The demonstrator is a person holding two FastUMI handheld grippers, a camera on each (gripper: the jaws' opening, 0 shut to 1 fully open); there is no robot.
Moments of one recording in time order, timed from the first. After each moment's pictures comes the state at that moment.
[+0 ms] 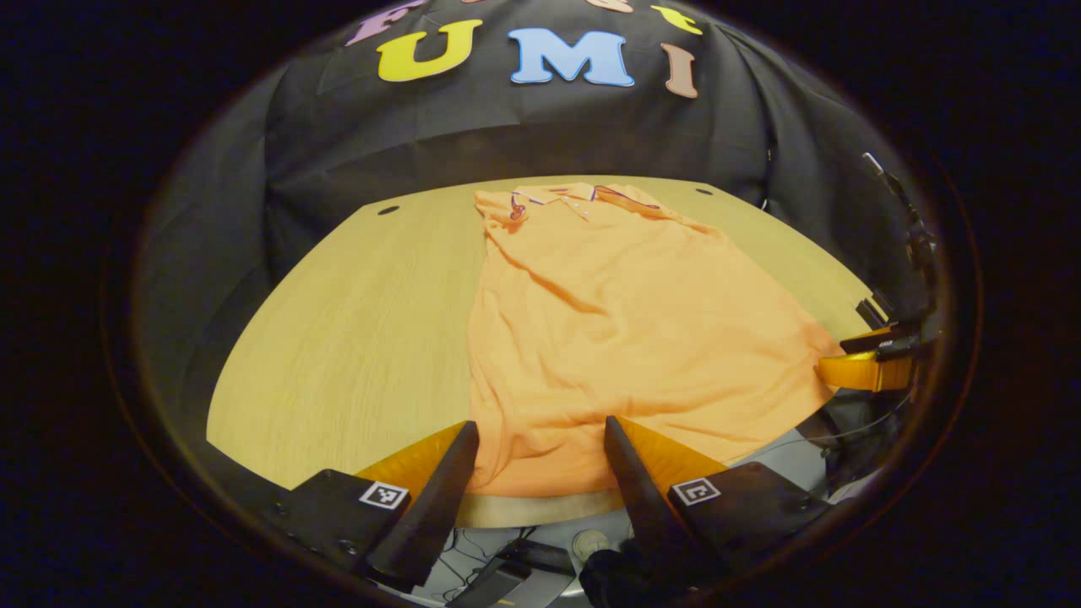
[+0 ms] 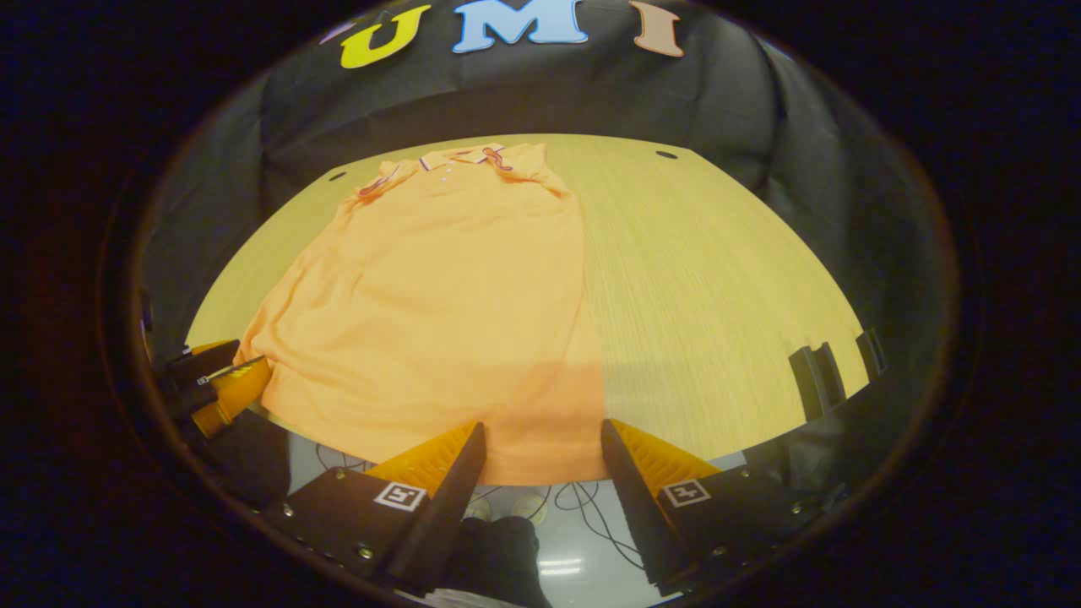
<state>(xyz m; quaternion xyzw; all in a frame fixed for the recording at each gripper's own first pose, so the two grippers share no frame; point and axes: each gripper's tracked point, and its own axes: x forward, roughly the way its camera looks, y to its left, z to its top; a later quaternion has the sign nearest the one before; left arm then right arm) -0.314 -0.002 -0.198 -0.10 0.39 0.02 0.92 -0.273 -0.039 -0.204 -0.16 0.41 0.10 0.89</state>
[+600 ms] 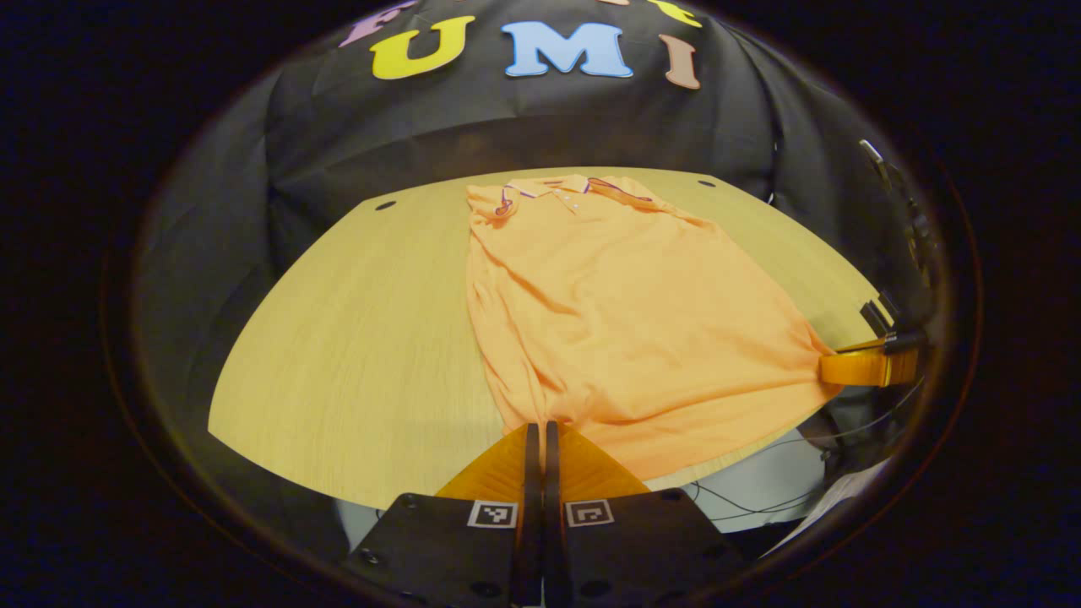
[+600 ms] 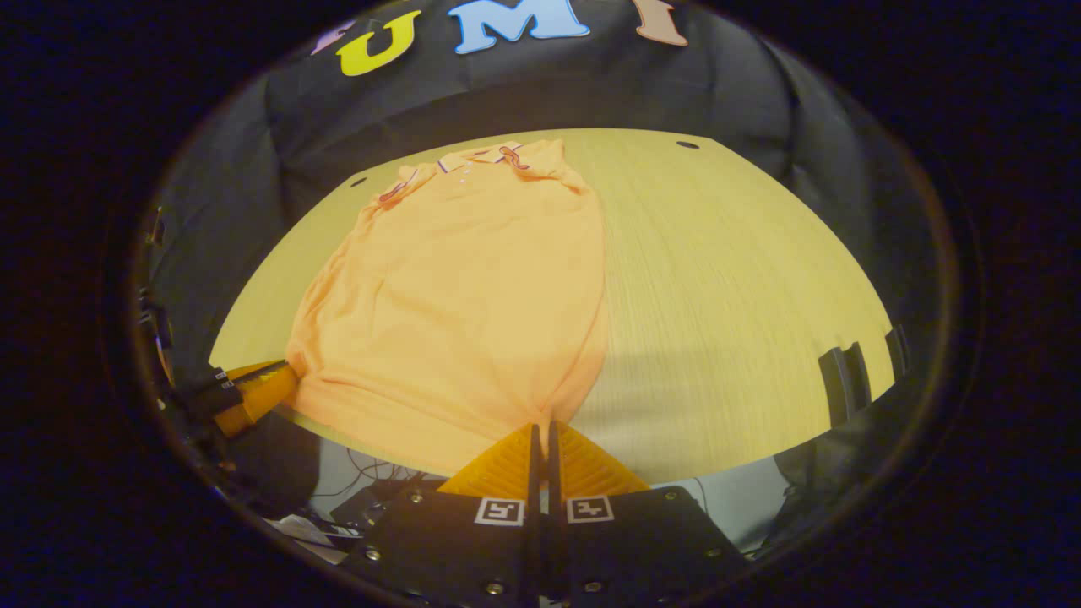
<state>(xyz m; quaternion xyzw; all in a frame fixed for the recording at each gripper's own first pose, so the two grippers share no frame) -0.305 -0.030 -0.192 -0.11 0.42 0.05 0.90 -0.268 -0.031 -0.200 -0.11 0.42 0.16 0.89</state>
